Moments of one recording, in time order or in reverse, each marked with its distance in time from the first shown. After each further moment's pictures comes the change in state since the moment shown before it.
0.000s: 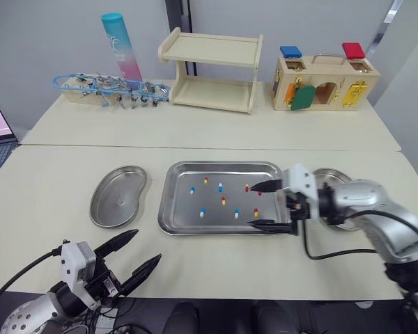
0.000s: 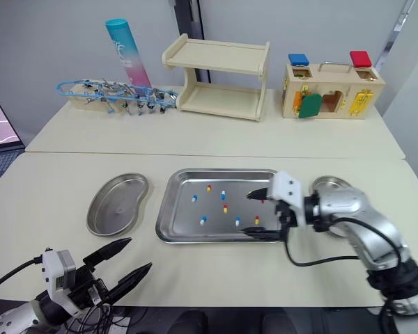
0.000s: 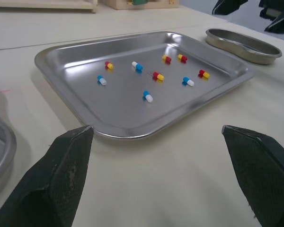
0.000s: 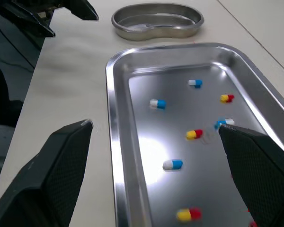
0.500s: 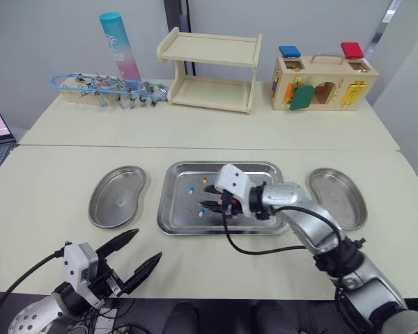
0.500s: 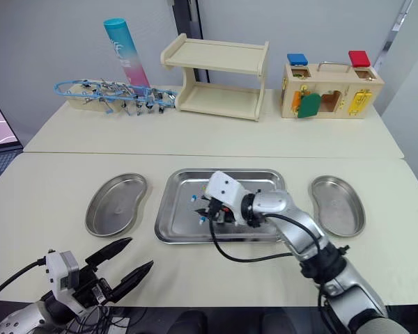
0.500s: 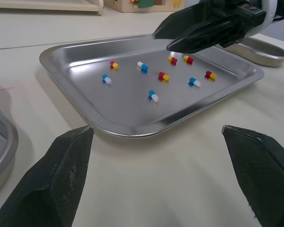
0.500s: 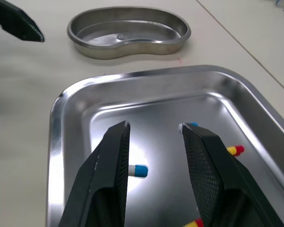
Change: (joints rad) left arm -0.017 -0.027 -0.031 0.065 0.014 -0.059 0.003; right arm -0.183 0.379 0.252 0.242 -0.295 0.001 -0.282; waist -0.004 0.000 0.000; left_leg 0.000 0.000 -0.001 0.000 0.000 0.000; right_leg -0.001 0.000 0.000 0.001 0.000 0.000
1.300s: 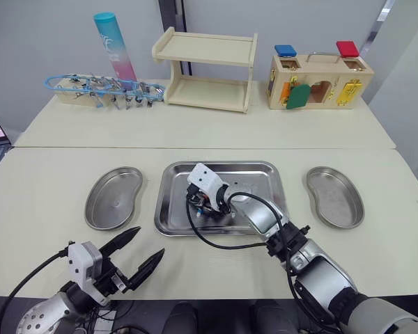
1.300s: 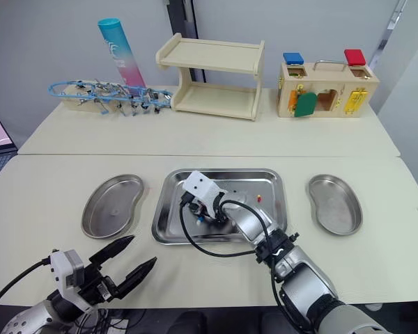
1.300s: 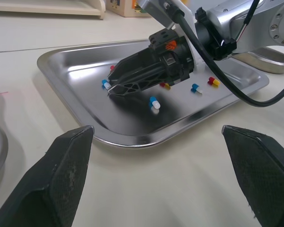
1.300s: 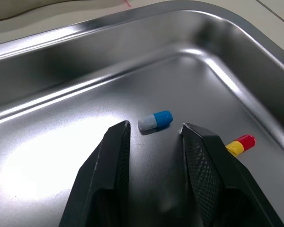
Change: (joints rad) left arm -0.006 -0.015 -0.035 -0.010 0.006 -0.020 0.058; right arm -0.150 0.309 -0.022 0.518 -0.169 -0.023 -0.198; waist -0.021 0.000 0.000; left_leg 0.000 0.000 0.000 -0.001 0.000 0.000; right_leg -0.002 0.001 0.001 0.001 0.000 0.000
